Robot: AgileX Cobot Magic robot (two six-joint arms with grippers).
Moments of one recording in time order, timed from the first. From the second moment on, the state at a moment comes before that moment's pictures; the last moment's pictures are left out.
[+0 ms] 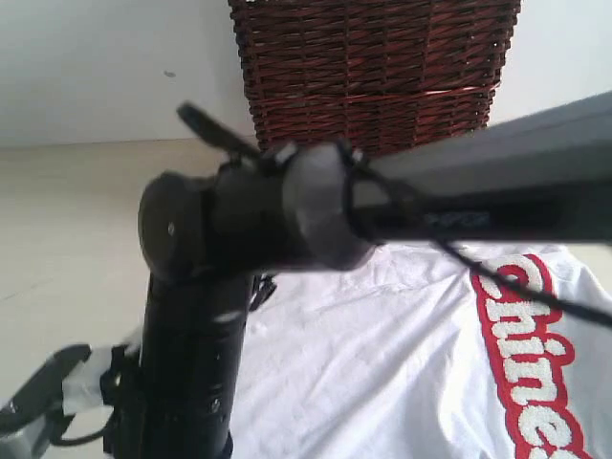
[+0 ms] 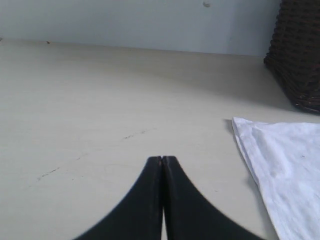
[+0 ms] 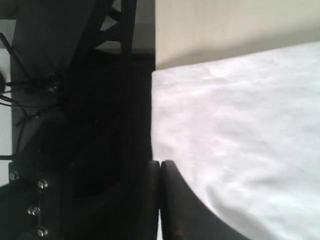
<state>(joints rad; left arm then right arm) 0.06 0.01 0.00 -0.19 0.37 0.08 1.03 2.03 -1.44 0.55 1.19 -0.74</state>
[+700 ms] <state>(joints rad) 0.06 0.01 0.00 -0.19 0.37 0.08 0.15 1.04 -0.51 0.31 0.41 -0.66</state>
